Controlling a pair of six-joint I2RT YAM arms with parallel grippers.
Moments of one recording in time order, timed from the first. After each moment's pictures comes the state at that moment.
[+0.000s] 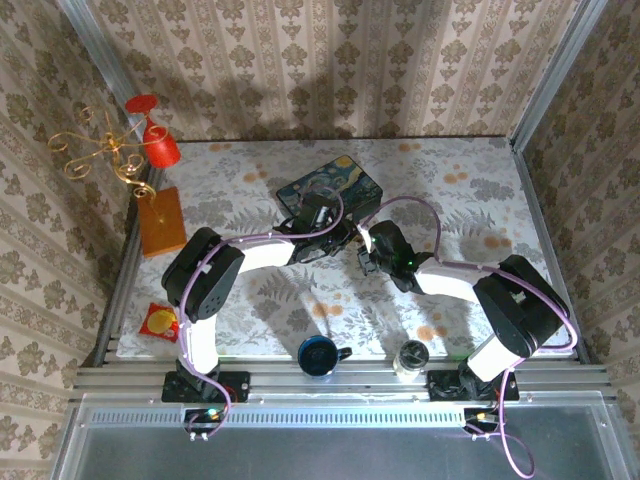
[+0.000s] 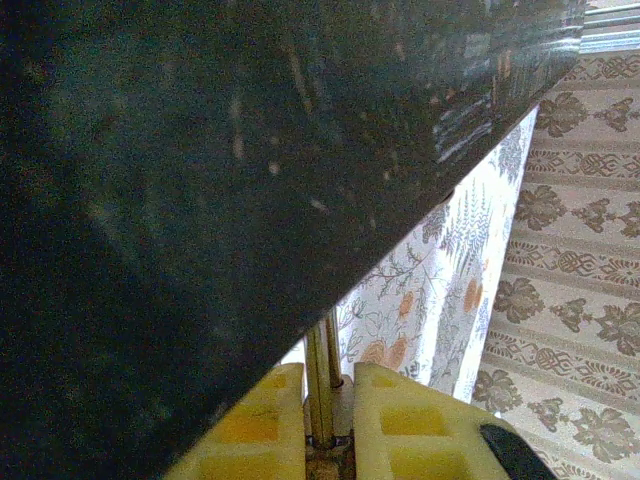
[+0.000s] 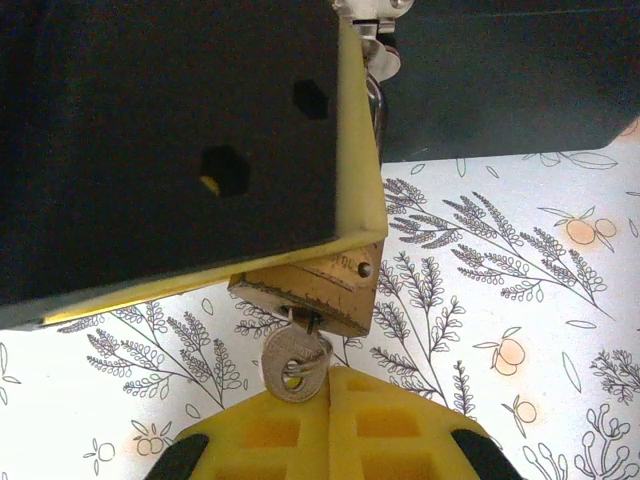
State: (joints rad) left arm -0.75 1.91 1.11 0.19 0.30 -1.27; right arm 0.58 1.59 0.72 0.15 0.11 0.07
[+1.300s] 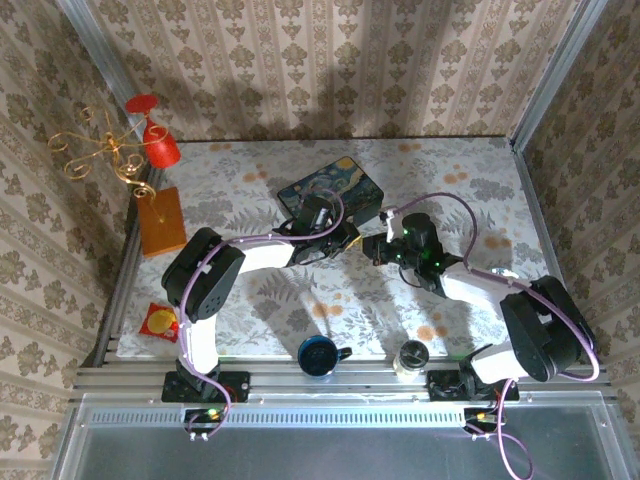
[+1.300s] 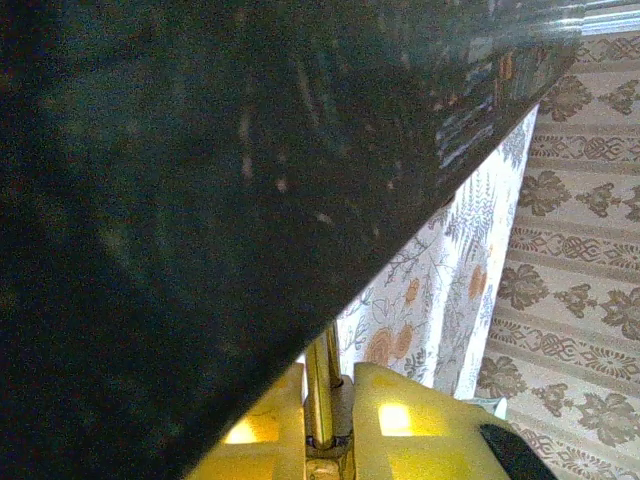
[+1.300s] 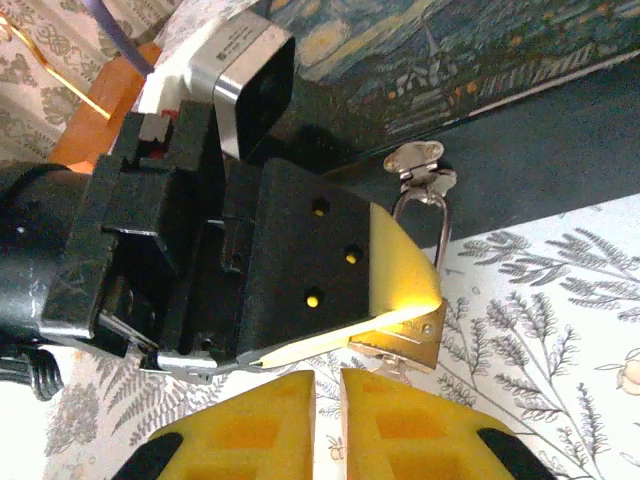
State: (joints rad) left arm -0.75 1.91 1.08 0.22 0.32 -1.25; right arm 0.42 1.42 0.61 0.30 -0.30 0.35
